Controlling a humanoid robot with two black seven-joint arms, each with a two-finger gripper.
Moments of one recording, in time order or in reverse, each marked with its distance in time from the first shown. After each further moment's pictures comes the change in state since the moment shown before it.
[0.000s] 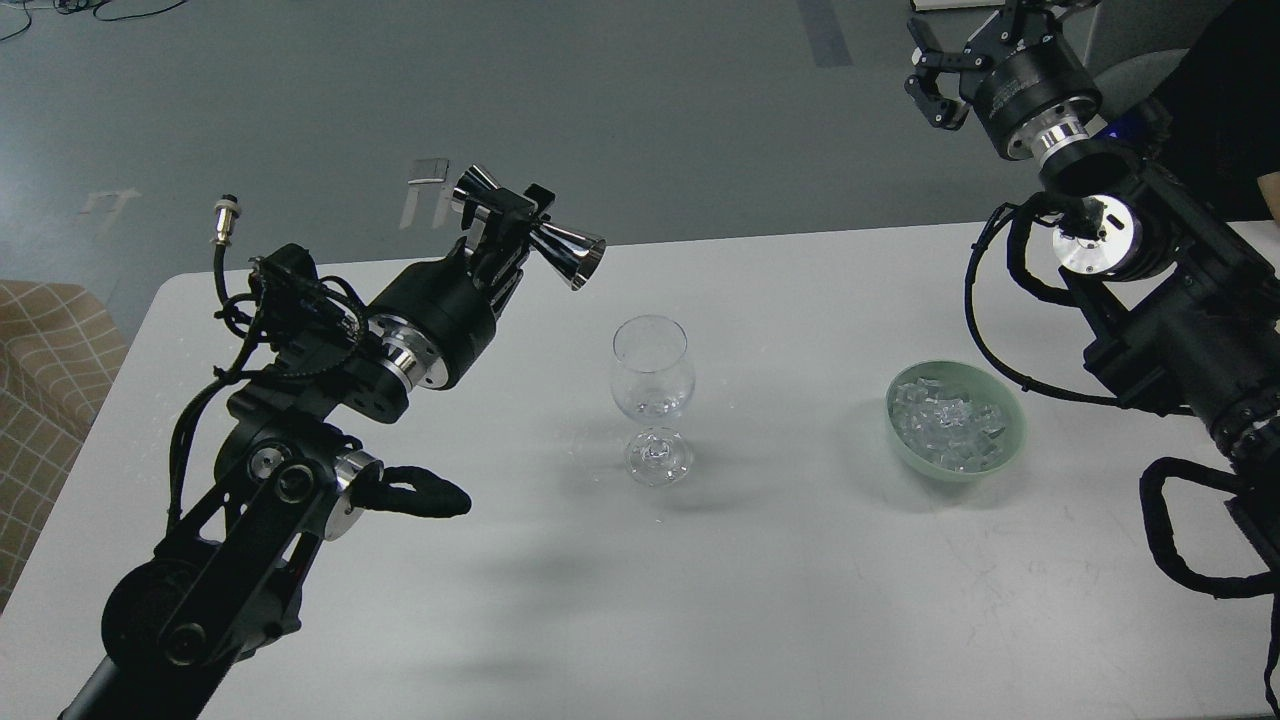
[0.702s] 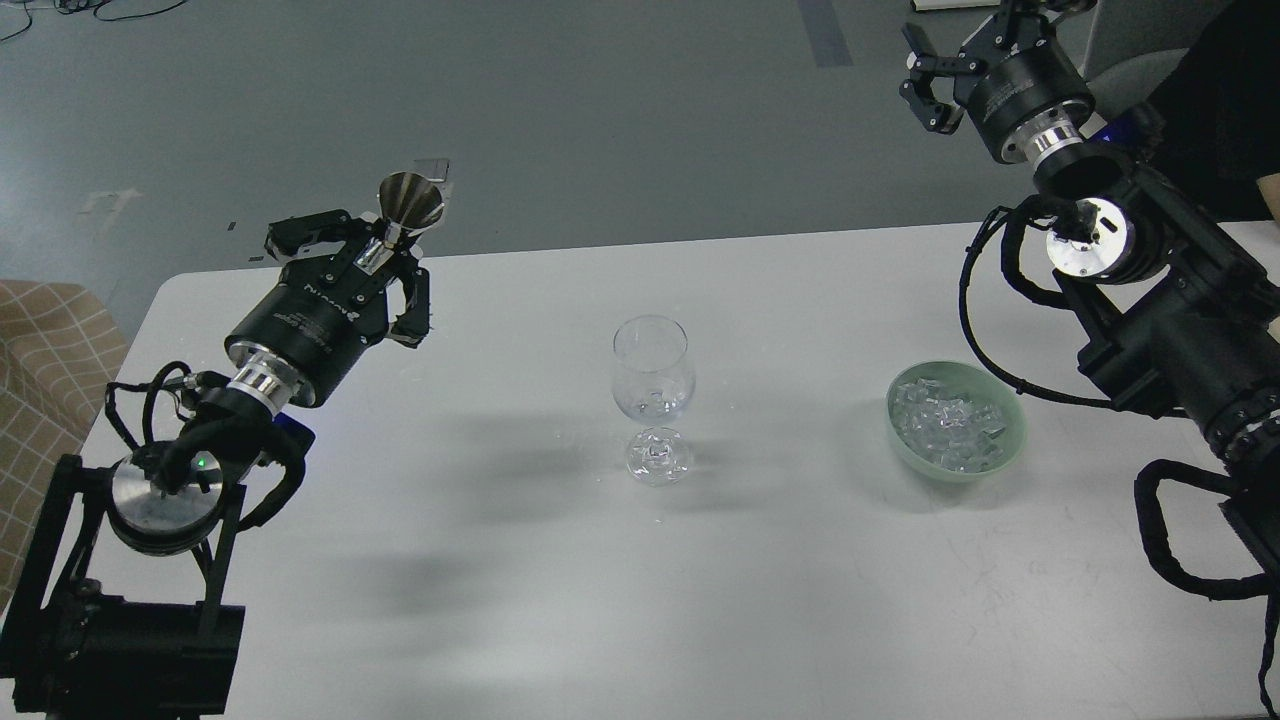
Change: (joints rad) left arm 0.199 -0.091 -0.474 0.143 -1.098 0.065 -0.040; right arm -0.001 0.012 0.000 0.000 0.000 -0.007 -0.001
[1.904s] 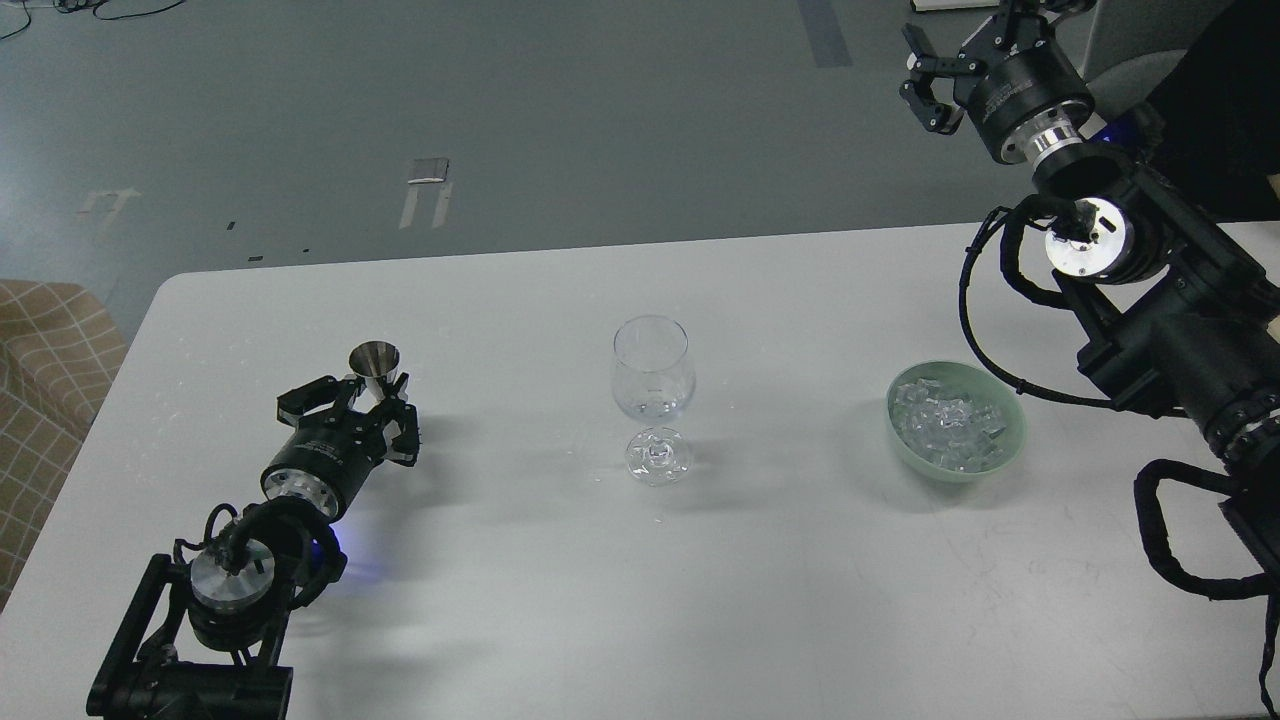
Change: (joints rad) left arm 0.028 -0.084 -0.009 0.460 -0.046 -0.148 -0.135; right arm 0.001 -0.002 -0.002 -0.002 0.000 -0.006 0.000
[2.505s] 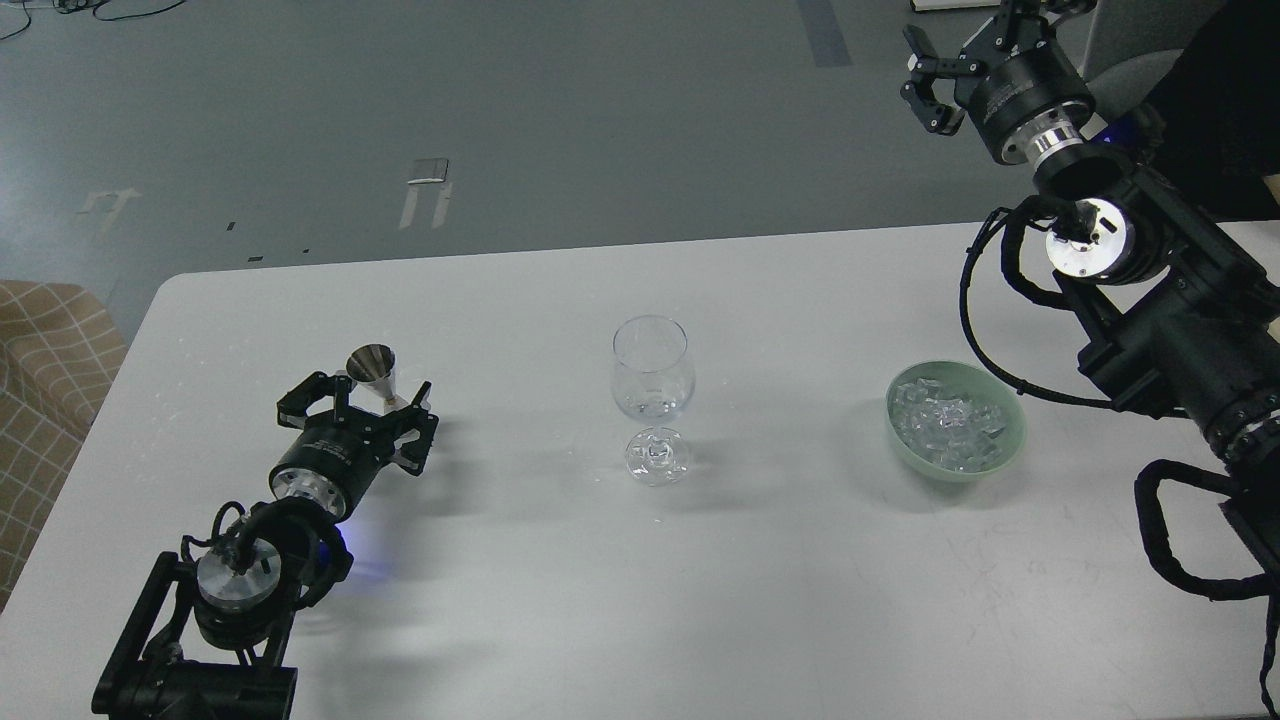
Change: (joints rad) left arm 0.003 0.000 0.020 -0.010 0.001 -0.003 0.009; right arm -0.001 -0.001 0.000 0.000 0.000 0.000 0.000
